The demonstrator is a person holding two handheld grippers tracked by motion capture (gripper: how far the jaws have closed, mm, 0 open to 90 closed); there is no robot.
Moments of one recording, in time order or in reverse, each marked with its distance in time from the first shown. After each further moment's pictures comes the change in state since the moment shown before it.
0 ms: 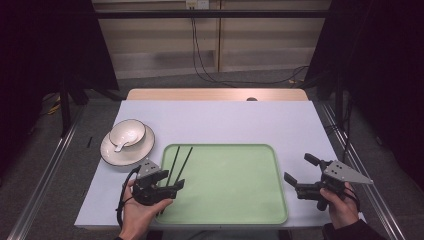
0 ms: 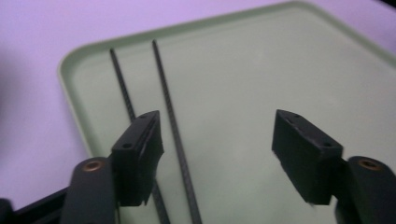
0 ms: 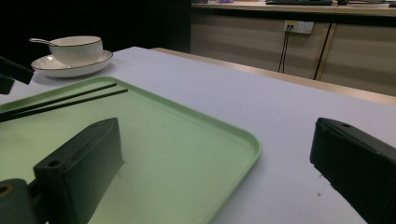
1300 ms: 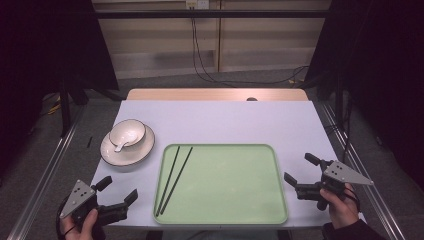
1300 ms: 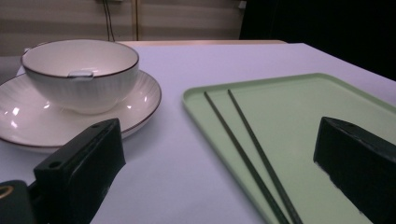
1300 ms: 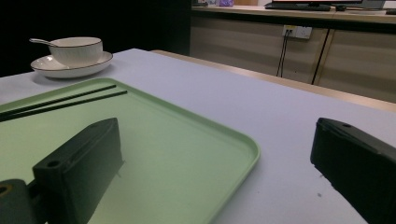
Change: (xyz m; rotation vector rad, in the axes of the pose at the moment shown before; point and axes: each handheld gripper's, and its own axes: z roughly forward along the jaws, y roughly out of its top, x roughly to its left) left arm 0.052 -0.057 -0.103 -0.306 0.159 -0.065; right arm 0.002 0.001 -0.001 -0.009 -0.007 -0.010
